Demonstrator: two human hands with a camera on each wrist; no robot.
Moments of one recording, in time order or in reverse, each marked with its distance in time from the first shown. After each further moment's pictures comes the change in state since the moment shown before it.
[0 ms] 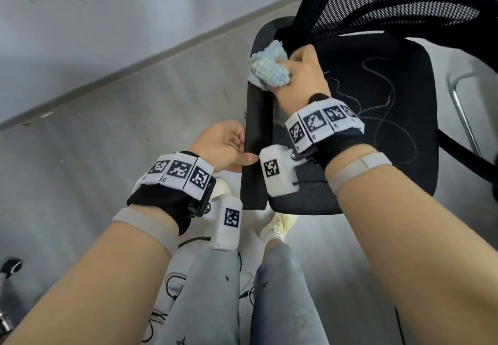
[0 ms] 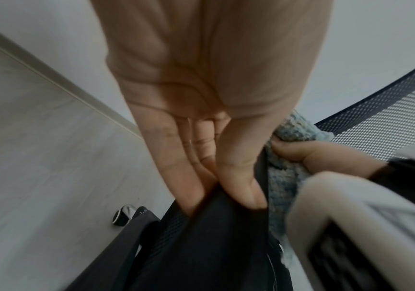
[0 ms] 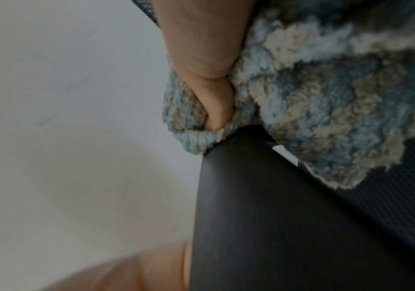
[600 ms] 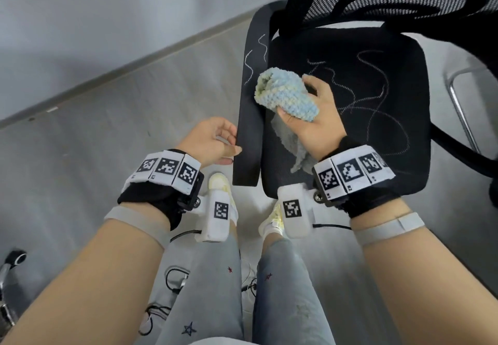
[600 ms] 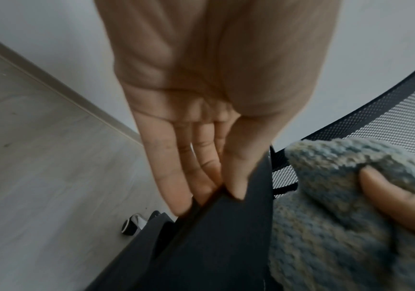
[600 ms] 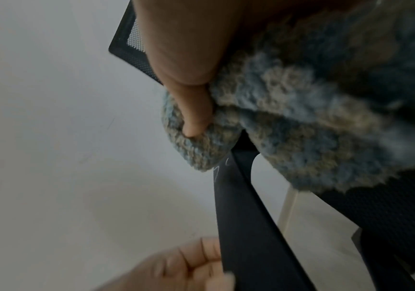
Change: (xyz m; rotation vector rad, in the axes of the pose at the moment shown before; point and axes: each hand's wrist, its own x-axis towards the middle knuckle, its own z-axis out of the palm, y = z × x) left_hand -0.025 -0.014 0.006 -0.034 0.060 0.029; right_hand -0.095 0.018 -0.023 0.534 -0.043 0.045
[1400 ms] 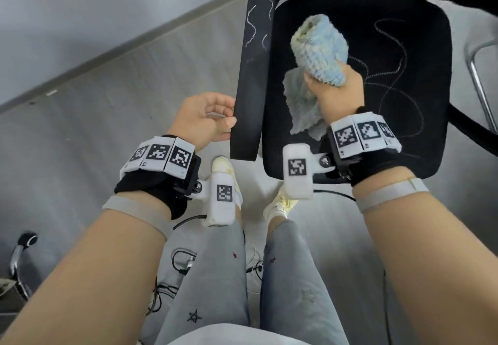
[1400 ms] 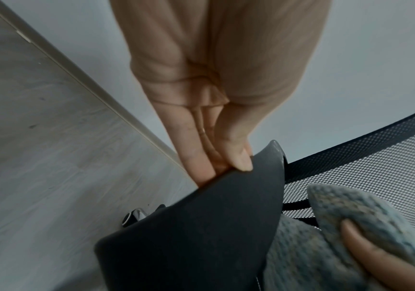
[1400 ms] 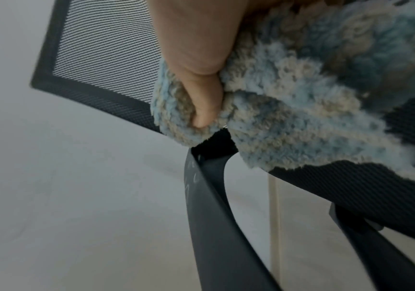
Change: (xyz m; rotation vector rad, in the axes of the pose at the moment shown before) left_hand -0.002 -0.015 0.002 -0.063 0.140 0.113; right_hand 0.020 0.026 -0.005 -0.107 0.231 0.136
